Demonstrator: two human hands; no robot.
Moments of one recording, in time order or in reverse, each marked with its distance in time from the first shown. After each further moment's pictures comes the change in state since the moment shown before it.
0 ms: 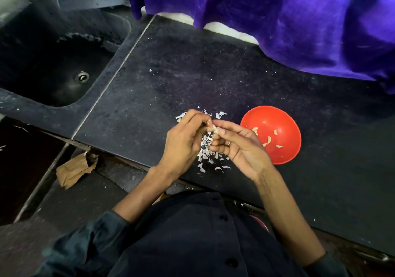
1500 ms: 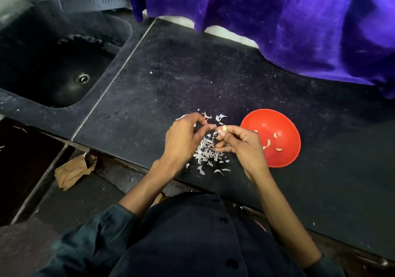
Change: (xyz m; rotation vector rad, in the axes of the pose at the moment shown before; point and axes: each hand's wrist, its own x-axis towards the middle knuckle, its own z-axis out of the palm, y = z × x) left_hand 0.016 -0.008 0.005 0.175 -0.152 -0.475; right_hand 0.015 0.016 -0.019 -0.488 0.271 -0.147
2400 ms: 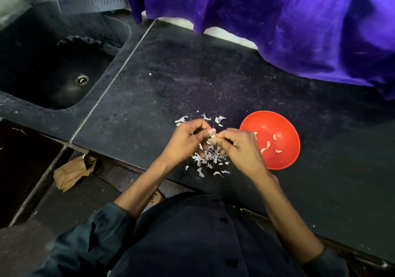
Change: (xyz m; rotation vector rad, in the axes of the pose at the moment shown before) left_hand 0.005 0.000 0.000 -0.600 -0.304 -0.091; right_hand 0.007 -0.001 -0.006 -0.593 -0.097 -0.374
